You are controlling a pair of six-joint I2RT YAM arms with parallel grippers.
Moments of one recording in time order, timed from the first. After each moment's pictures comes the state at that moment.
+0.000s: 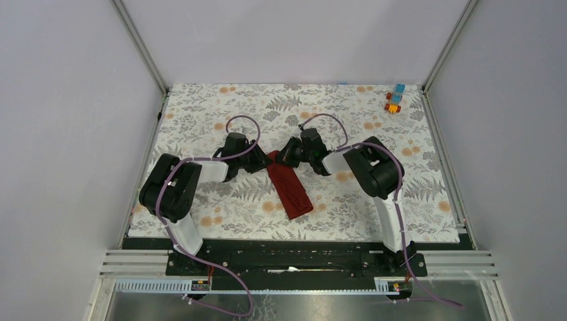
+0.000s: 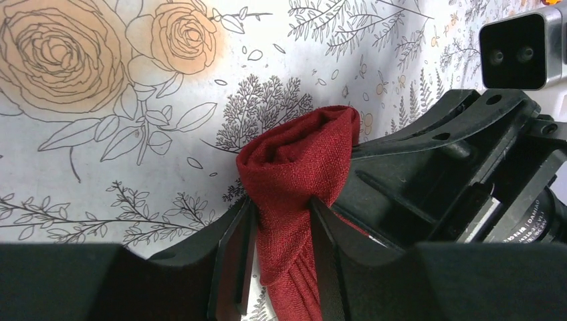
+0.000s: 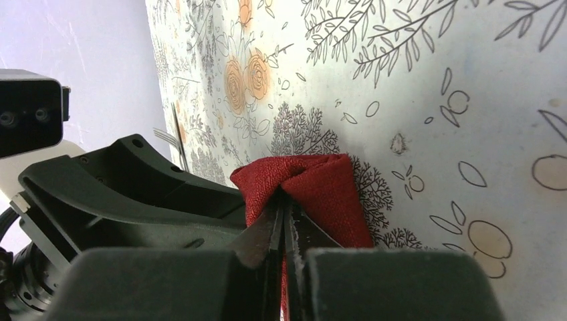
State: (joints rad) left arm -0.36 1.75 0.77 0.28 0.26 -0.86; right arm 0.61 2.20 1.15 0.54 -0.42 1.07
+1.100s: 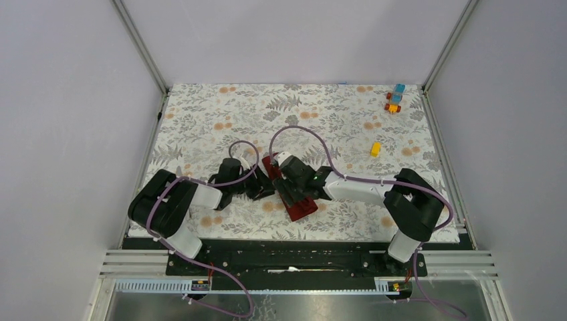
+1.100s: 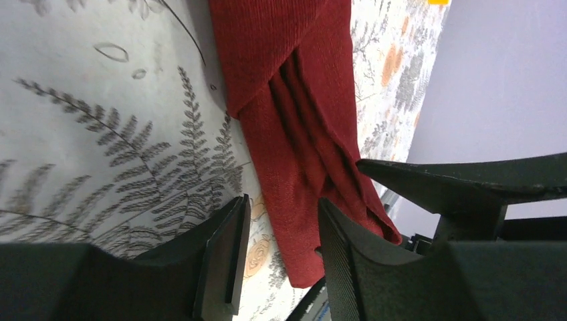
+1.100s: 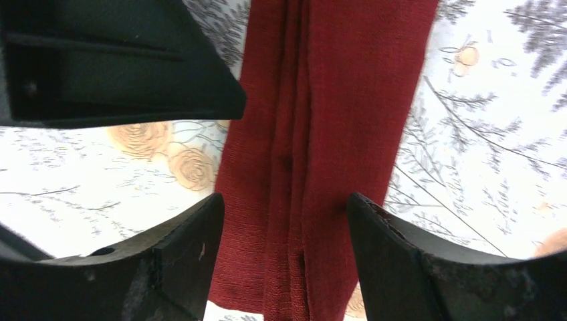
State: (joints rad) left arm -0.41 1.59 0.41 0.54 0.53 -1.01; right arm 0.95 1.70 1.03 -0.30 0.09 0.22
